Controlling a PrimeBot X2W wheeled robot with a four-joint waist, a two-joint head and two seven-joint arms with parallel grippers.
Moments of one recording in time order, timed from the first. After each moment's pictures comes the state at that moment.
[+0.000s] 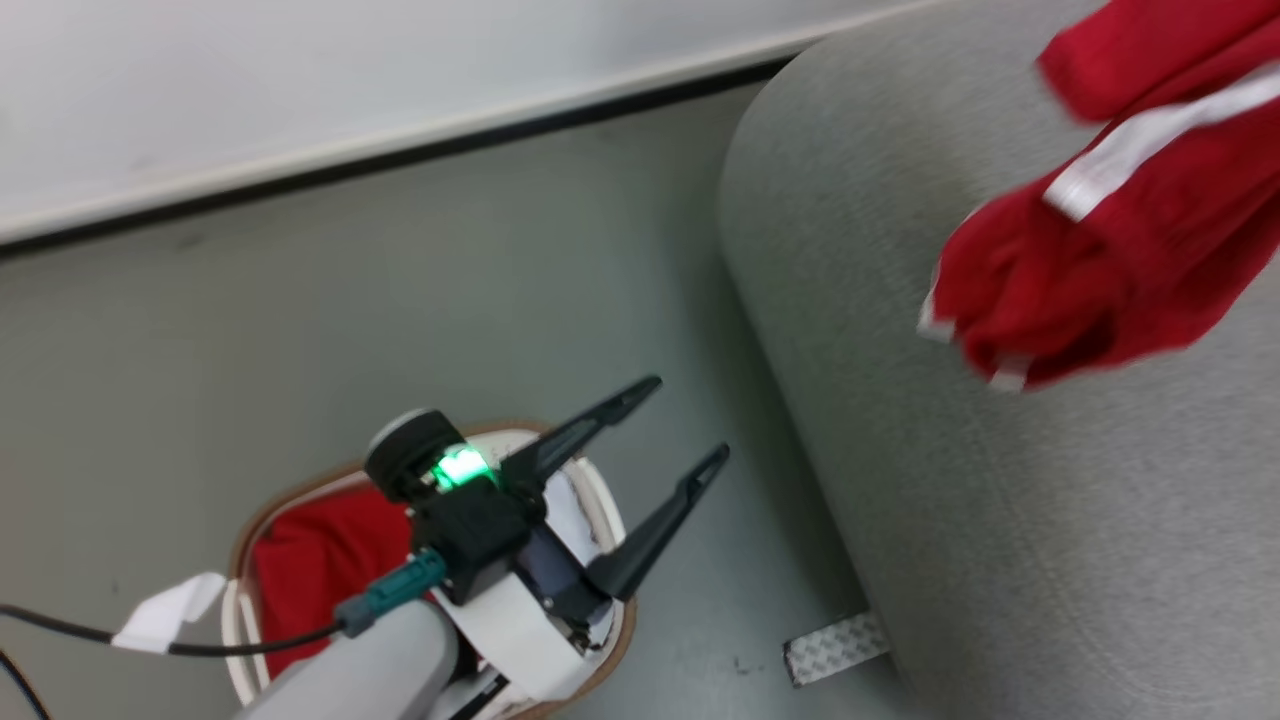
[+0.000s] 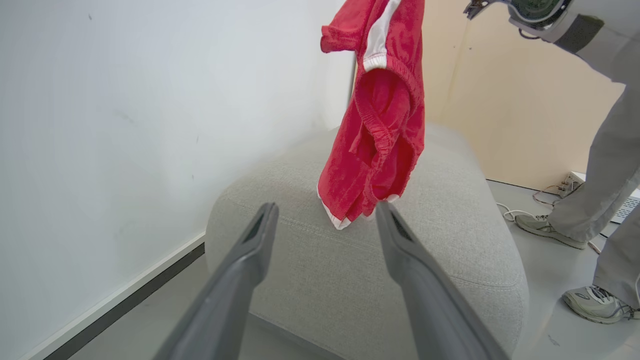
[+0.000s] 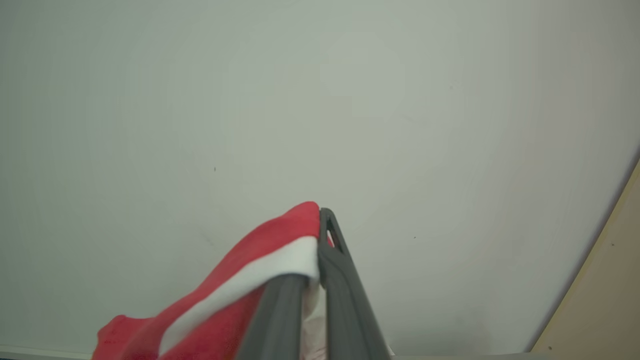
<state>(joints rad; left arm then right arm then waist) -0.52 0.39 -0.75 0.01 -0.35 -0.13 -0.26 -0.74 -0.35 -0.03 0.05 0.28 0.13 0.00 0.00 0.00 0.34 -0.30</state>
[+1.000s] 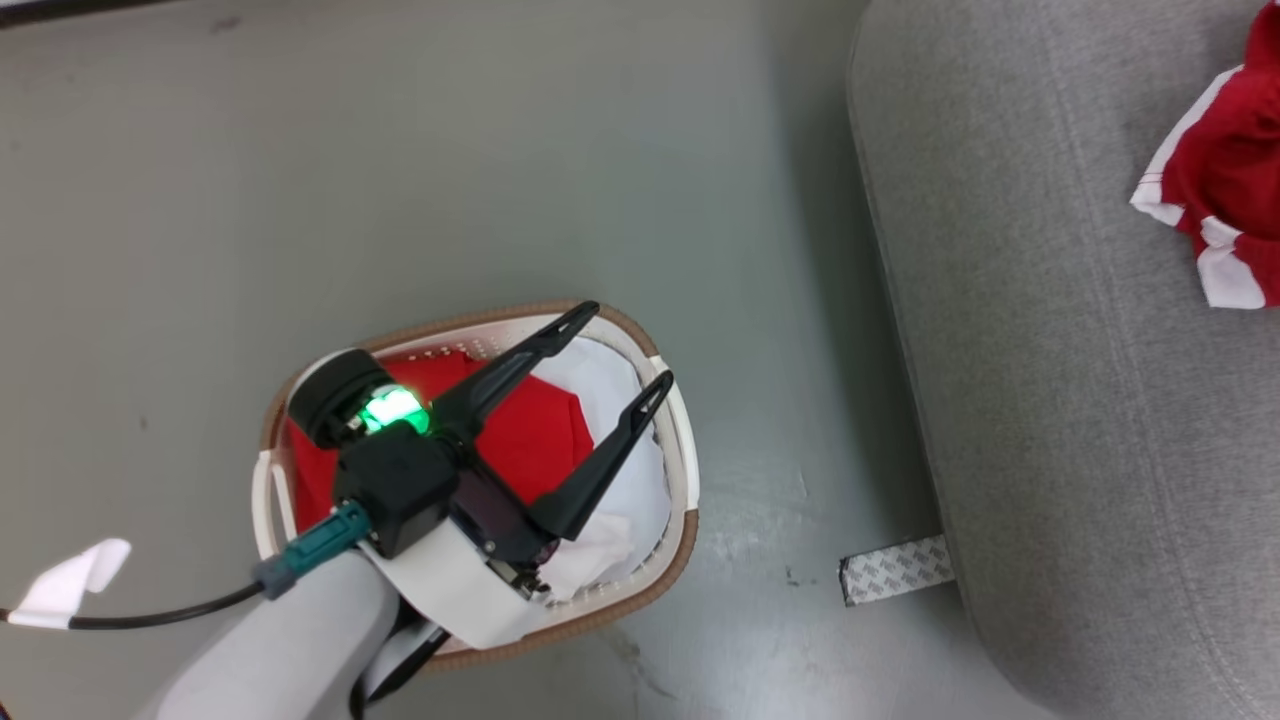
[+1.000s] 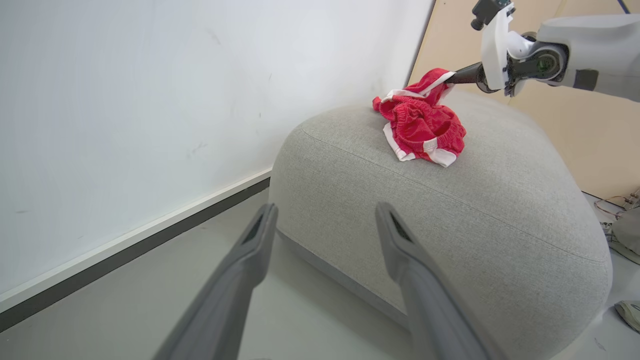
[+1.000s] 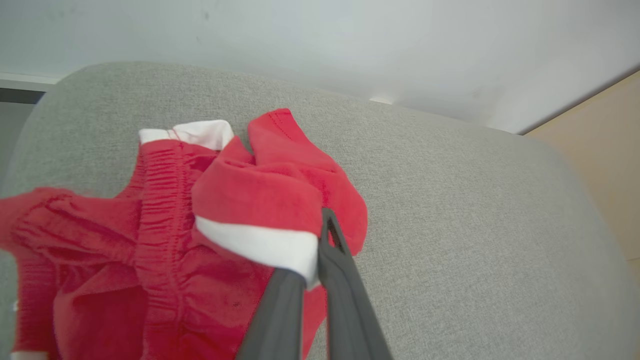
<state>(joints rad) -0.58 0.48 -0.69 -0.05 -0.39 -0.13 -0.26 -0.90 -0.48 -0.06 0.54 0.14 0.13 0.37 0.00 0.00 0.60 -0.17</state>
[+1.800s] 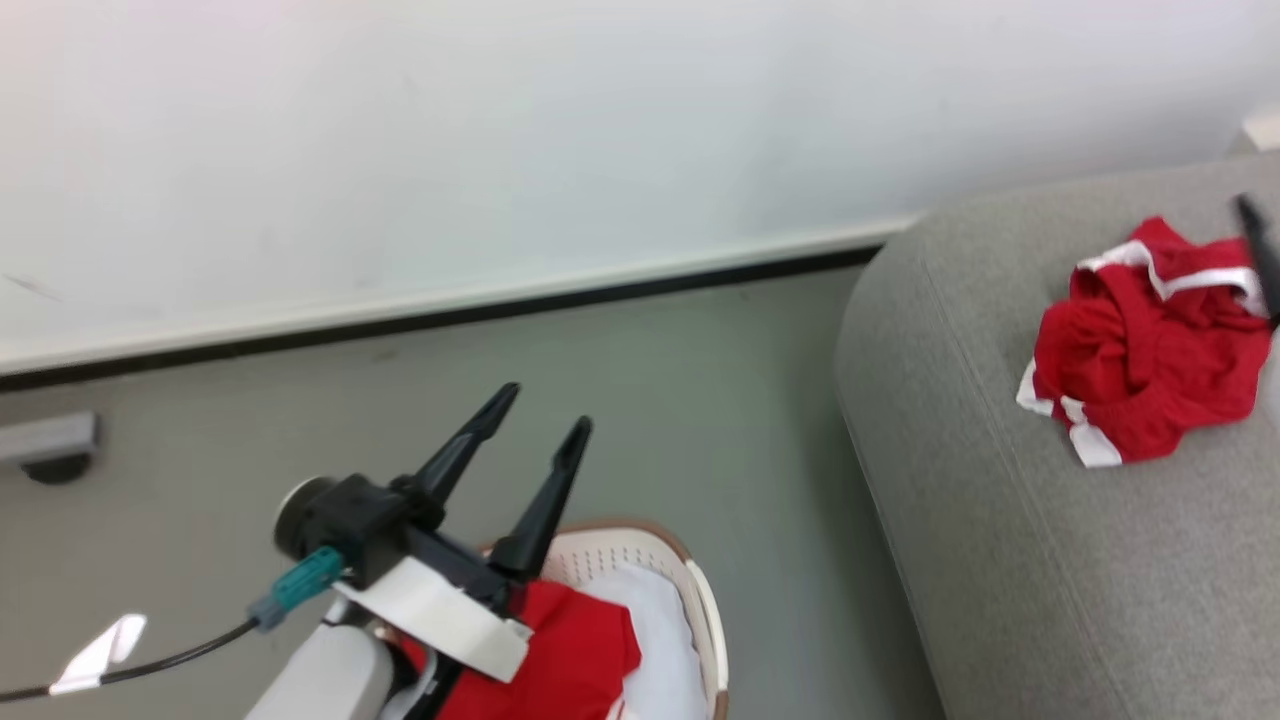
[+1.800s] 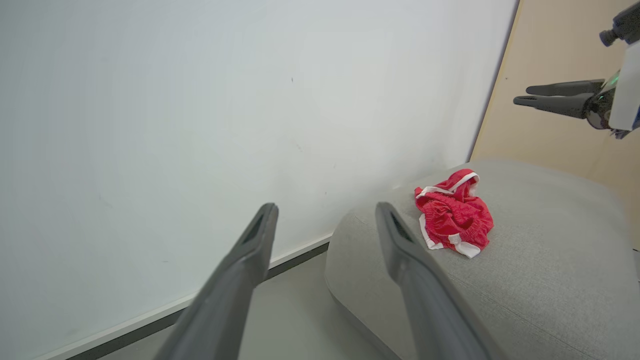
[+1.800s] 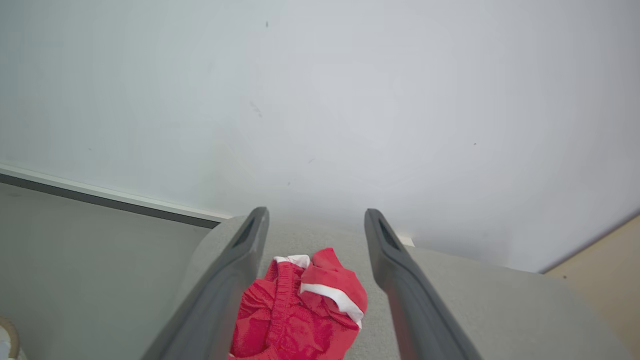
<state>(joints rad) -0.37 0.29 -0.49 0.13 -0.39 -0.11 -0.26 -0.73 -0.55 0.23 0.39 0.34 0.13 0.28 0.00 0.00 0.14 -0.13</state>
